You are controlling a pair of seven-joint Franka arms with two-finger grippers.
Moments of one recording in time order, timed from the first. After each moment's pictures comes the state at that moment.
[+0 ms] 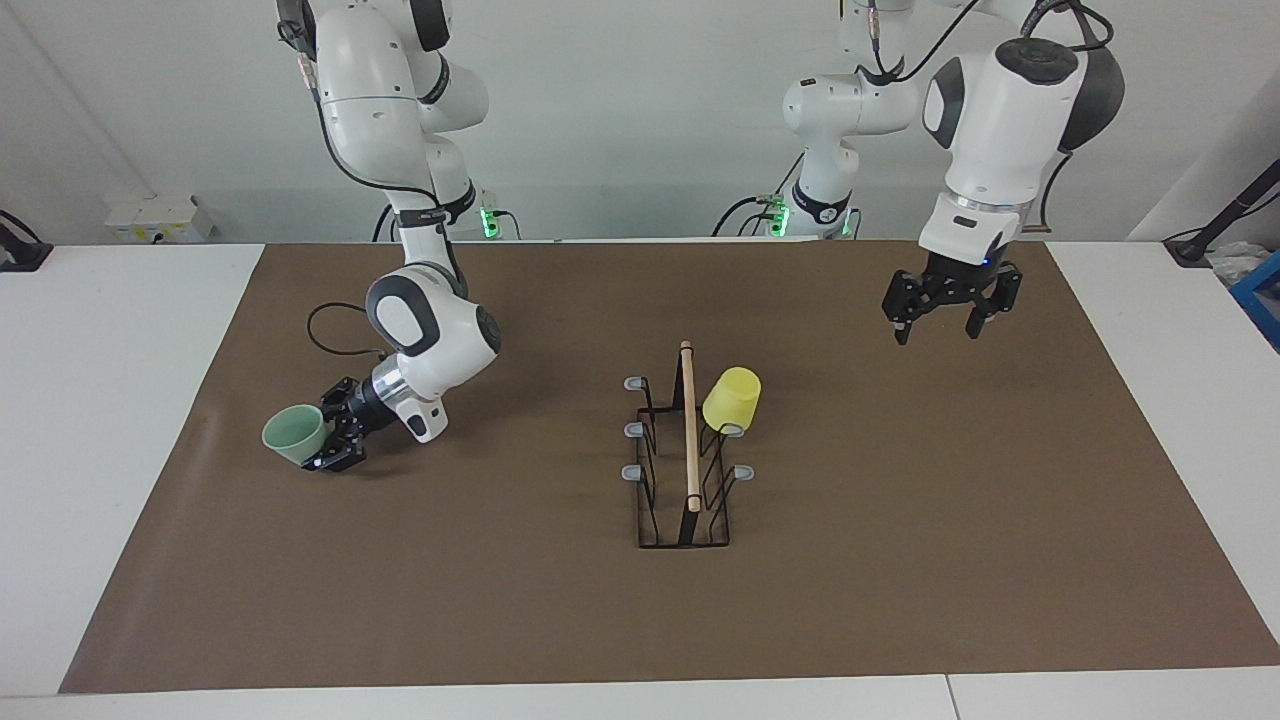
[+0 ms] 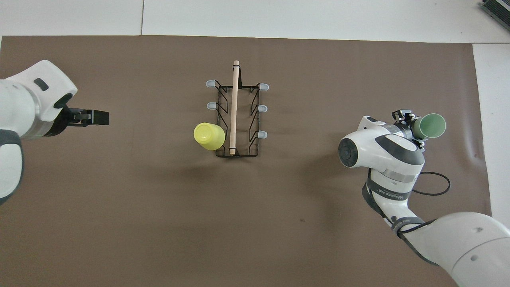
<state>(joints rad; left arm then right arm) -0.03 -0.07 -0.09 -1.88 0.07 1.98 -0.05 0.19 0.37 -0.06 -2.07 -1.31 2.06 -0.74</state>
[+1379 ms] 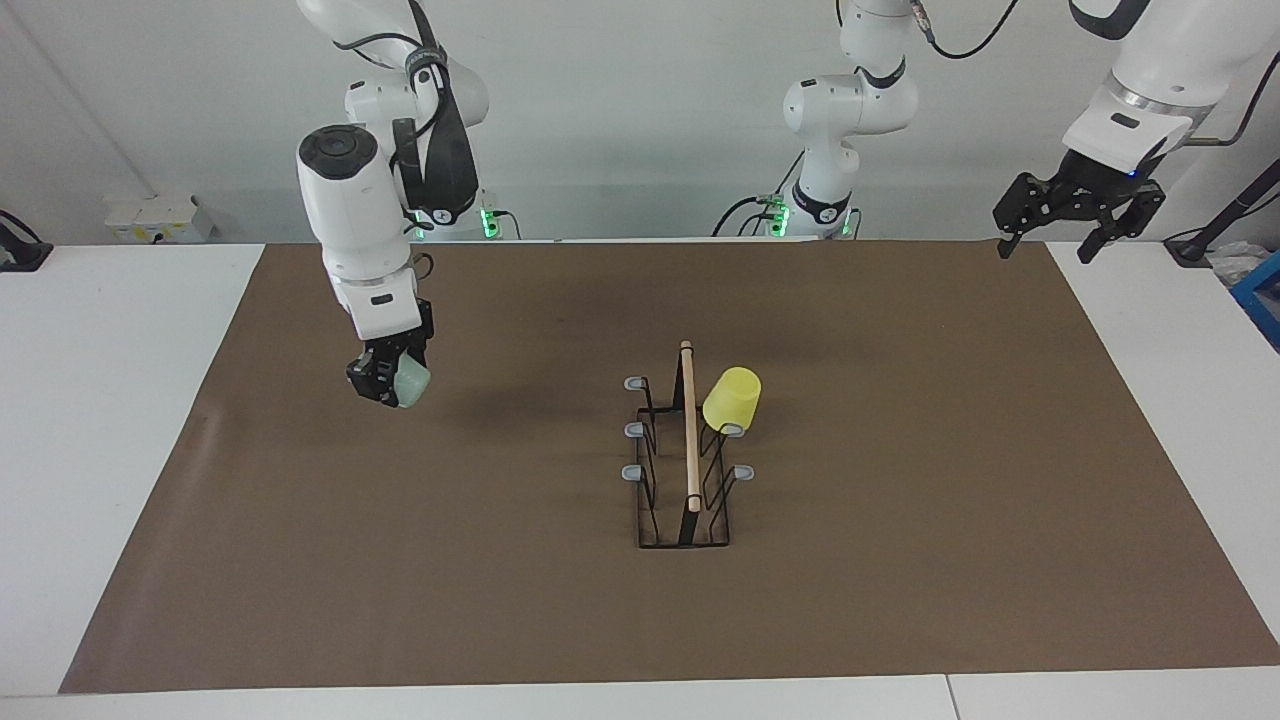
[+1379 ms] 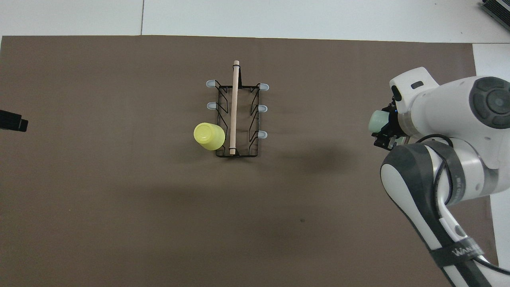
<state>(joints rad) -0.01 0.00 0.04 -1.49 0.00 1.53 0.22 0.20 0.04 -0.05 -1.93 -0.02 2.13 -0.99</state>
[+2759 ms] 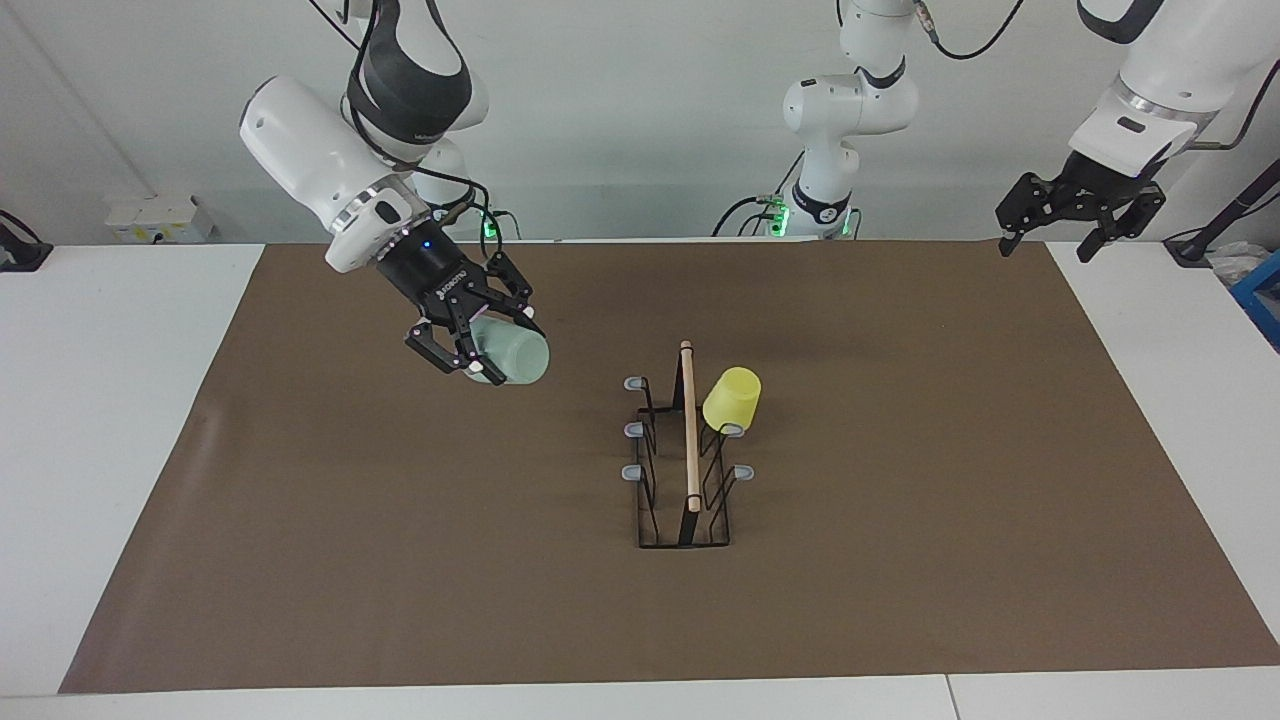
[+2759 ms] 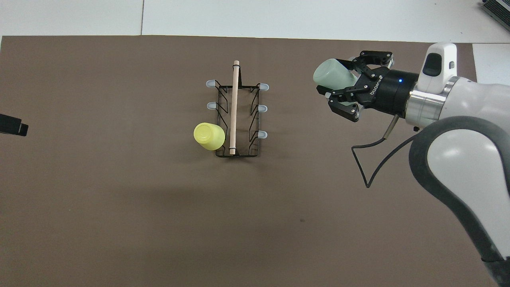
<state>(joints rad) -0.02 0.00 0.05 -1.49 0.00 1.50 0.22 0.19 0.01 0.04 -1.89 0.99 2.44 -1.34</state>
